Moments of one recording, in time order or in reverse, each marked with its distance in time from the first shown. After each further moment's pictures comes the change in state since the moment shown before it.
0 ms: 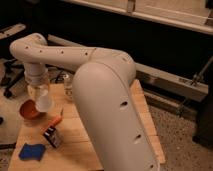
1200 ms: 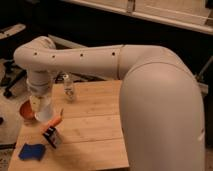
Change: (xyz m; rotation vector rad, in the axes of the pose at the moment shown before) arm 0.068 0.056 -0.039 -0.006 -0.076 -0.192
